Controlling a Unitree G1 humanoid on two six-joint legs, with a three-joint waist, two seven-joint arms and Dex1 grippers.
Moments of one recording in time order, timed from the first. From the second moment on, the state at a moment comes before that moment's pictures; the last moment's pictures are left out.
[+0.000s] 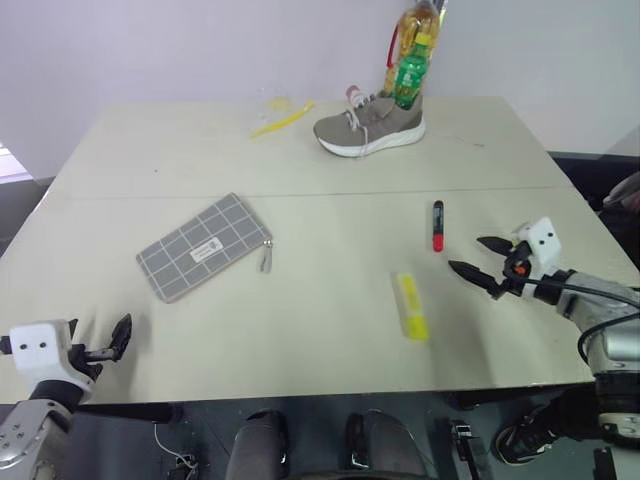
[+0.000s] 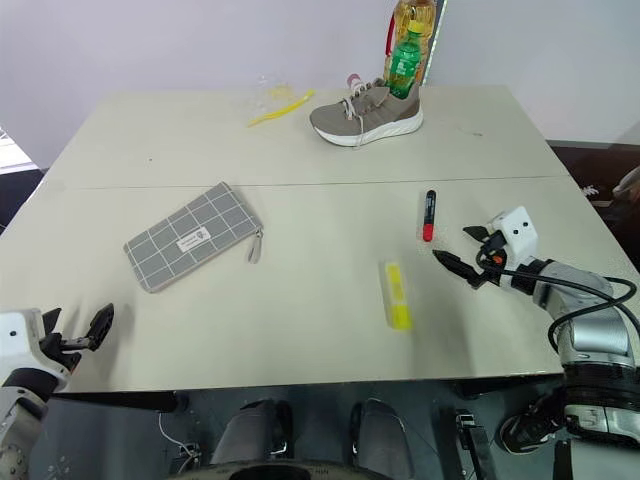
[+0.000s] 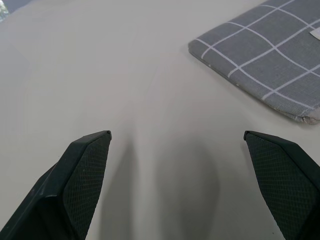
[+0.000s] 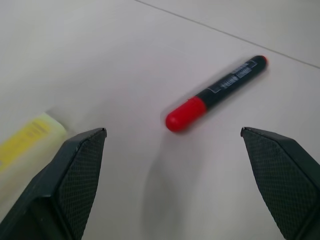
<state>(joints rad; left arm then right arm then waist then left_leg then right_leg) 0.42 0.39 0.58 -0.31 -0.45 0.30 -0.32 -0.24 -0.74 -0.22 0.15 0.34 0.35 0.89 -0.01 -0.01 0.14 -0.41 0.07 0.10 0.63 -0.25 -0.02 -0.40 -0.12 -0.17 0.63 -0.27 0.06</state>
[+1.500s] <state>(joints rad) 0.40 0.37 0.44 -0.25 -0.15 0.05 -0.31 -0.82 0.13 0.32 0.57 0.06 0.38 0.42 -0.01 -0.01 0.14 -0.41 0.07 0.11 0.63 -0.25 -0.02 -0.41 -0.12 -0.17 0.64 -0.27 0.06</state>
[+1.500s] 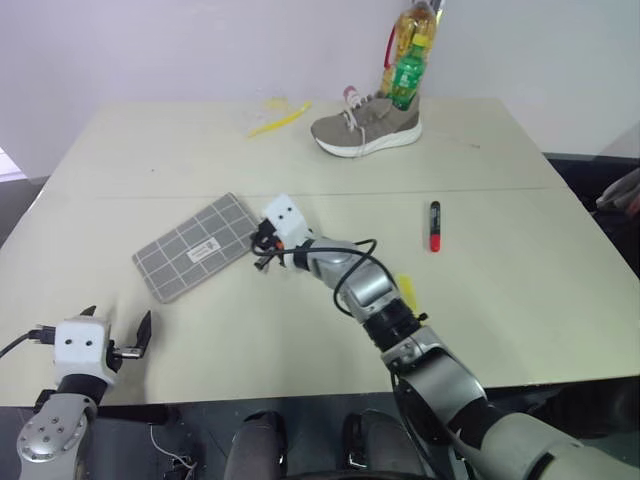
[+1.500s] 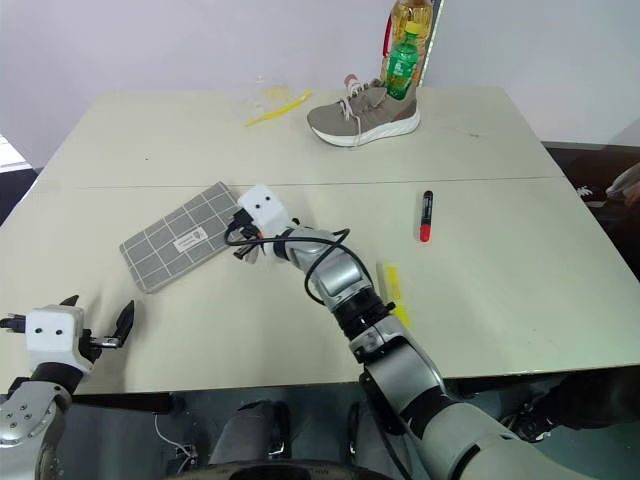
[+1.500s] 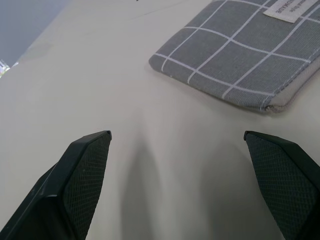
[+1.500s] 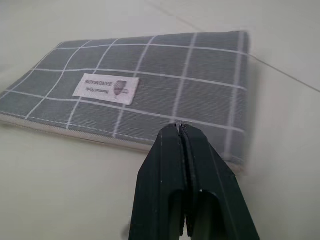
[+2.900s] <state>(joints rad) -0.11 0.89 0.10 0.58 0.24 -0.80 -0.47 -1.00 0.19 0.21 0.97 0.04 0.29 0.32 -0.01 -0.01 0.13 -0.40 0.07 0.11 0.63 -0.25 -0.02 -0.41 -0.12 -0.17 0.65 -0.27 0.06</state>
